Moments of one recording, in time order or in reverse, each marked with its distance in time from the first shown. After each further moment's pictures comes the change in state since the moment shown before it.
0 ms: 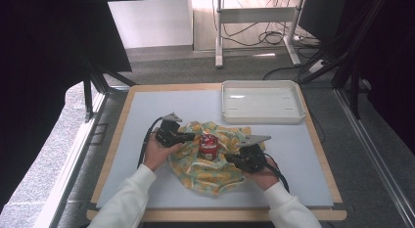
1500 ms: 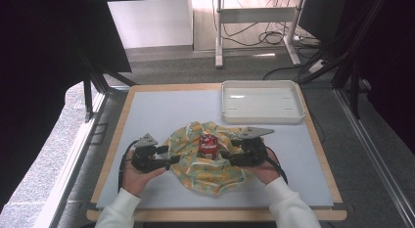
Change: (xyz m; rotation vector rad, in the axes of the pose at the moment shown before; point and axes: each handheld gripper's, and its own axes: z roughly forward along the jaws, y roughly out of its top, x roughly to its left) left arm -0.021 -0.069 -0.055 -0.094 0.103 -0.052; right arm -0.001 0.023 -0.008 -0.072 -0.037 -0.012
